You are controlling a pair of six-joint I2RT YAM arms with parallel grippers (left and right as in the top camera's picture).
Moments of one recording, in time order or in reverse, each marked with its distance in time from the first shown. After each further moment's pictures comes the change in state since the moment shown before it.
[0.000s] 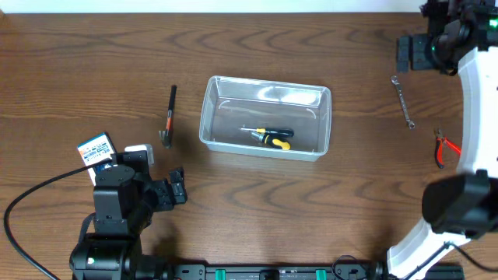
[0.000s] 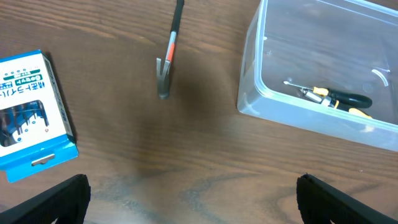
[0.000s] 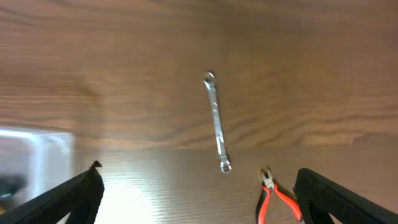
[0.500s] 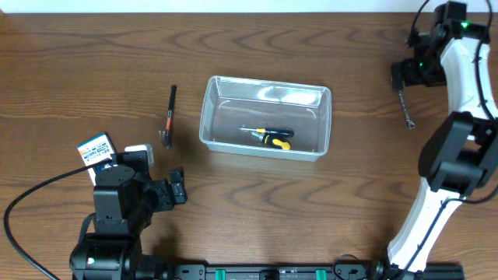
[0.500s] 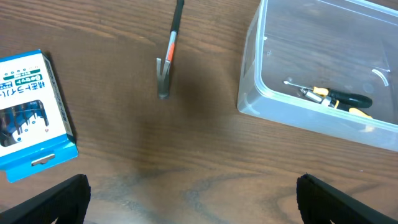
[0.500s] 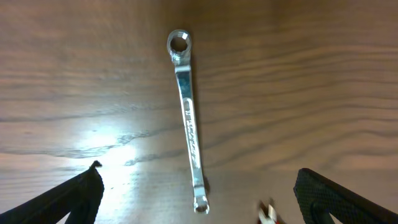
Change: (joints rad) left arm 0.000 0.000 0.000 0.000 0.000 0.000; right arm -0.063 0.361 0.018 0.058 0.035 -0.159
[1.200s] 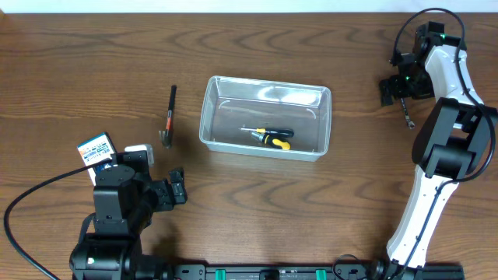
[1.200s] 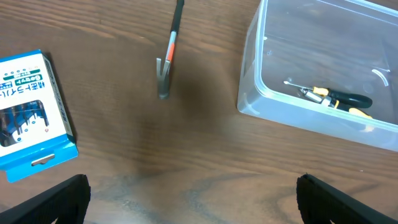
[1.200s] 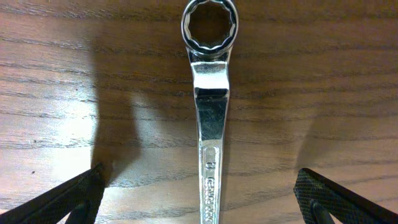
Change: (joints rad) left arm 0.000 0.000 0.000 0.000 0.000 0.000; right arm 0.000 0.161 0.013 0.027 -0.009 -0.066
